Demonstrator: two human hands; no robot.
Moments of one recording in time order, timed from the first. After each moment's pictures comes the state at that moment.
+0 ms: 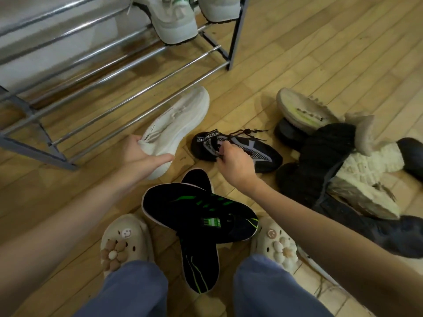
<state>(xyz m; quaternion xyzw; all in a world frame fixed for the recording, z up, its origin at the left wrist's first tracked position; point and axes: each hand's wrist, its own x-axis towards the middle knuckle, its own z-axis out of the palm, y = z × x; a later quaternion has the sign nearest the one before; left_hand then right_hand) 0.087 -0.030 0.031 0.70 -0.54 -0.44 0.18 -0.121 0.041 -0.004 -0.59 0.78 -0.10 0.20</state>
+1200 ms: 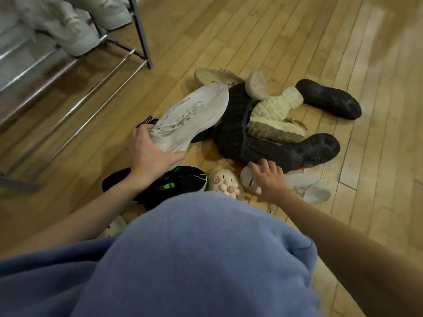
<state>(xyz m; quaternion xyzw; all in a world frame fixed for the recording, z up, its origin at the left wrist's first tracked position) -0.006 0.095 0.096 0.53 -0.76 -0.33 0.16 -0.213 0.309 0.015 -0.48 0.84 0.18 0.19</state>
